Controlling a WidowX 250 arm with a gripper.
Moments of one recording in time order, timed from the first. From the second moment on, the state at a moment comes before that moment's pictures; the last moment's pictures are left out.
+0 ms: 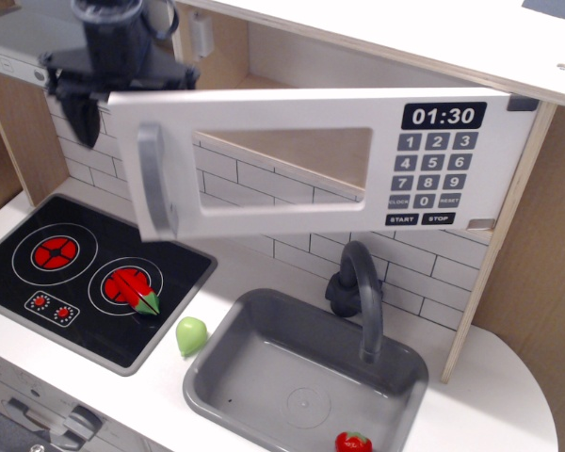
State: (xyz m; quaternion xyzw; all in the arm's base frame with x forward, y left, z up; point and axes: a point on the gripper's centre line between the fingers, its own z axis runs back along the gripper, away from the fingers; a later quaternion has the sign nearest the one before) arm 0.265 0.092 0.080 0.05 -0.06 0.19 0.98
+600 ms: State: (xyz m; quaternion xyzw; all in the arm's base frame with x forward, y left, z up) arm 0.210 0.031 0.080 0.02 -0.01 0.08 1.00
